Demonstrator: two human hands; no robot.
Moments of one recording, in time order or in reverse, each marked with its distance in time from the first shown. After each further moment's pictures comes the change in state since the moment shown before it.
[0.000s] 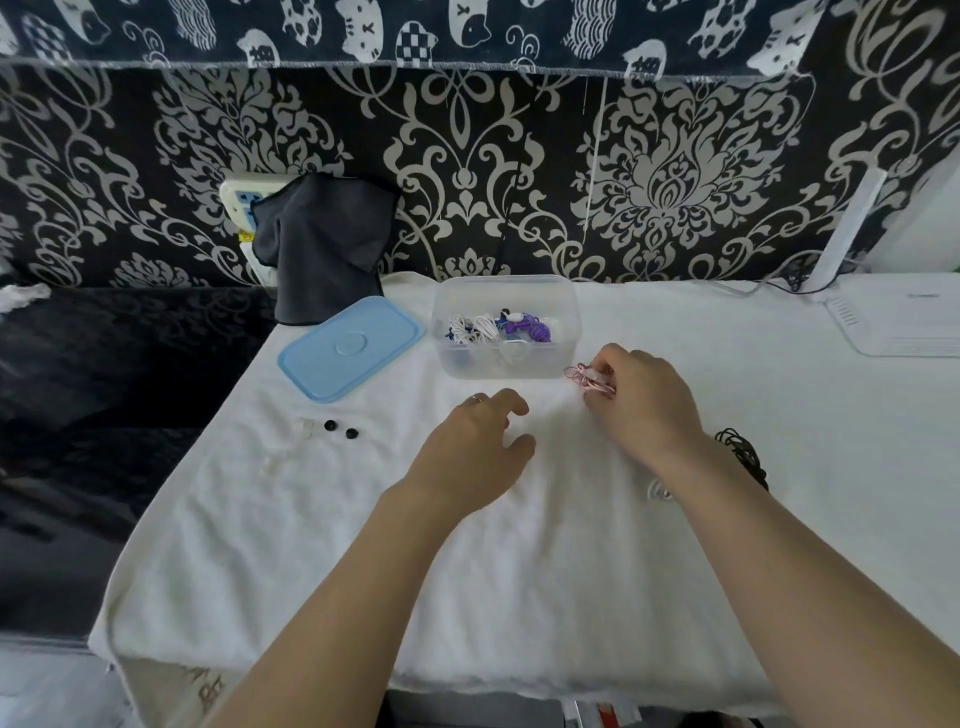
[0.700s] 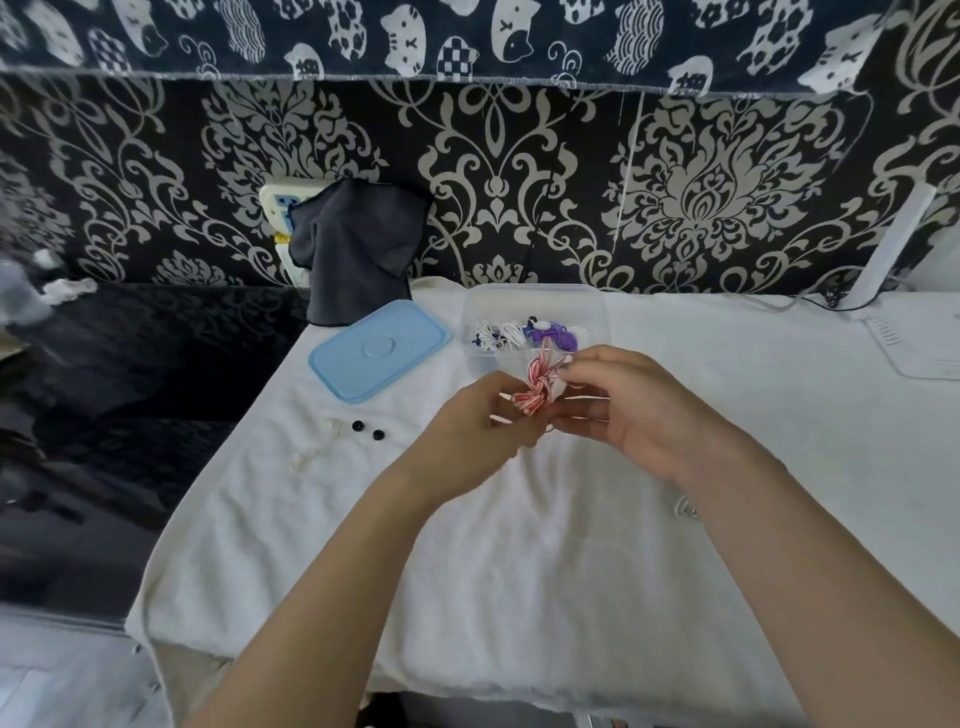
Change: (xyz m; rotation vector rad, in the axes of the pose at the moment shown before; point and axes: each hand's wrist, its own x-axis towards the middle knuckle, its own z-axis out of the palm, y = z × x) left_hand -0.004 -0.003 -0.029 -0.566 -0.017 -0.083; right_hand -0.015 -0.067 -0.040 1.280 -0.480 0.329
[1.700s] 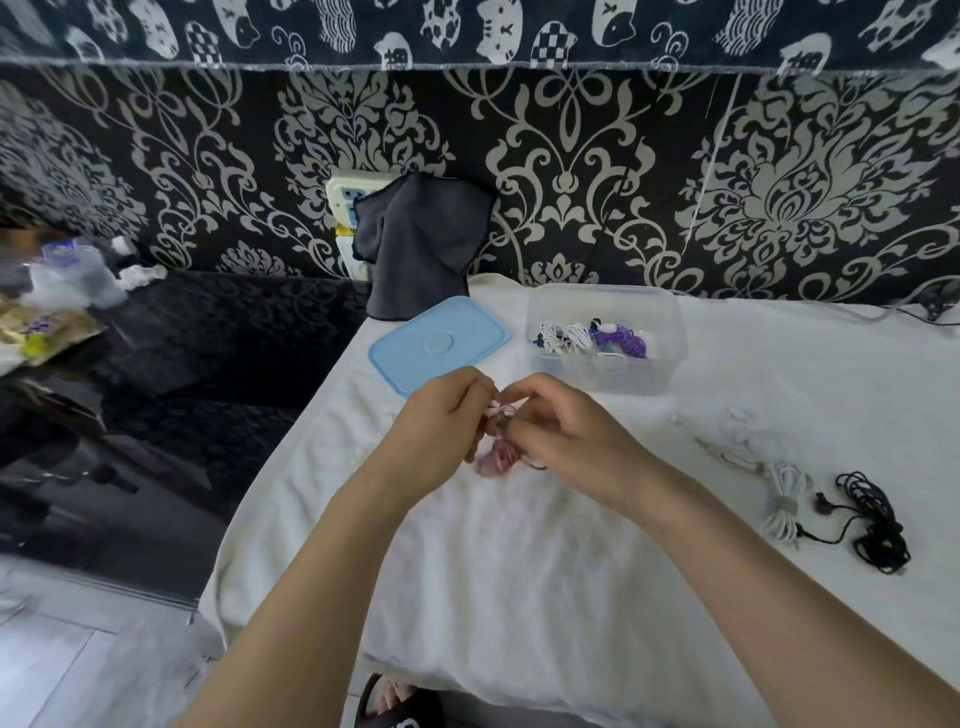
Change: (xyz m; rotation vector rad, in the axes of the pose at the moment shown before) left_hand -0.015 -0.021 -0.072 0.196 0.237 0.009; right_hand 0.017 0.043 0.080 -0.532 -0.196 -0.246
